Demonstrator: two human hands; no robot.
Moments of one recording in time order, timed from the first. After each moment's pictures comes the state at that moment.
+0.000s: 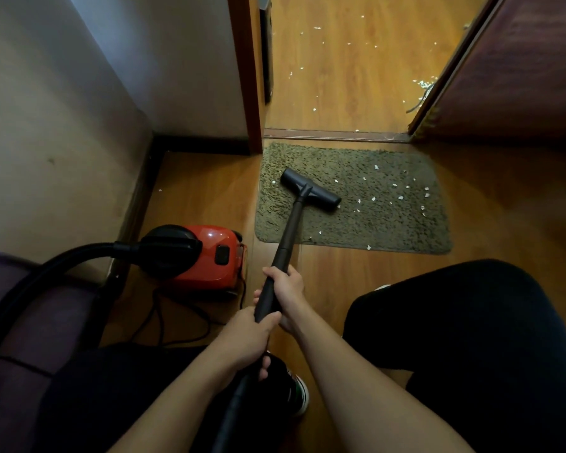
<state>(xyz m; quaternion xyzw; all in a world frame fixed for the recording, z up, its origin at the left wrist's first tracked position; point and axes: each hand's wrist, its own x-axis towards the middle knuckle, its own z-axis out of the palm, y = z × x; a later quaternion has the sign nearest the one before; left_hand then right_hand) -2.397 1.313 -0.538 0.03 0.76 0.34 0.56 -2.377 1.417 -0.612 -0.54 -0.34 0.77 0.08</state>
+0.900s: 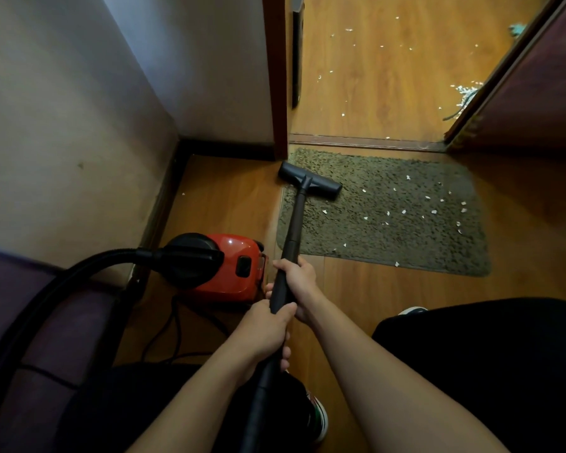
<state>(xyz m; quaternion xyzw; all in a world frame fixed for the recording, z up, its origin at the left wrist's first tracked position) -2.437 1.340 -0.550 -0.01 0.74 0.39 0.54 -2.432 1.446 -0.623 -0.51 -0.37 0.78 0.05</state>
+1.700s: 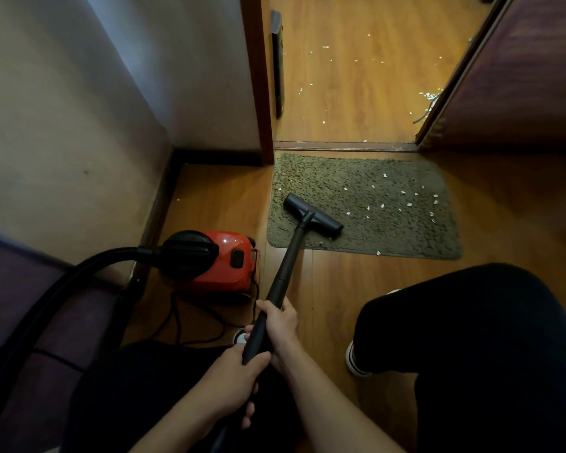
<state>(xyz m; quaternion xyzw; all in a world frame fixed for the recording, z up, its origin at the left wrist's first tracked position) -2.381 1.248 -0.508 0.04 0.76 0.30 0.57 -2.356 1.346 -0.603 -0.53 -0.31 0.78 0.09</state>
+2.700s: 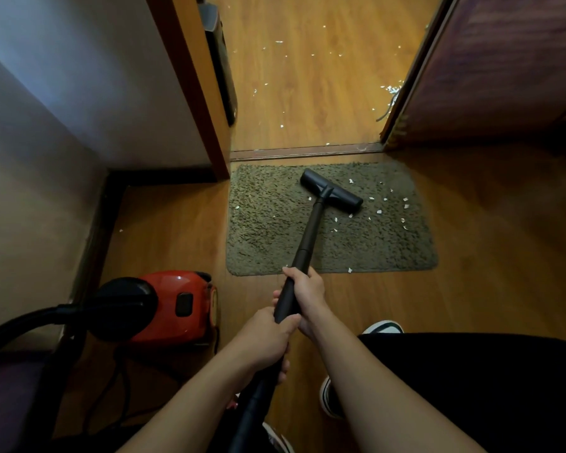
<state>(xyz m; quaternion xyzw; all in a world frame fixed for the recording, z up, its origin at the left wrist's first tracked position) -2.398 1.453 -0.547 0.11 0.74 0.29 0.60 -2.365 1.553 -0.639 -0.57 -0.30 0.75 0.17</state>
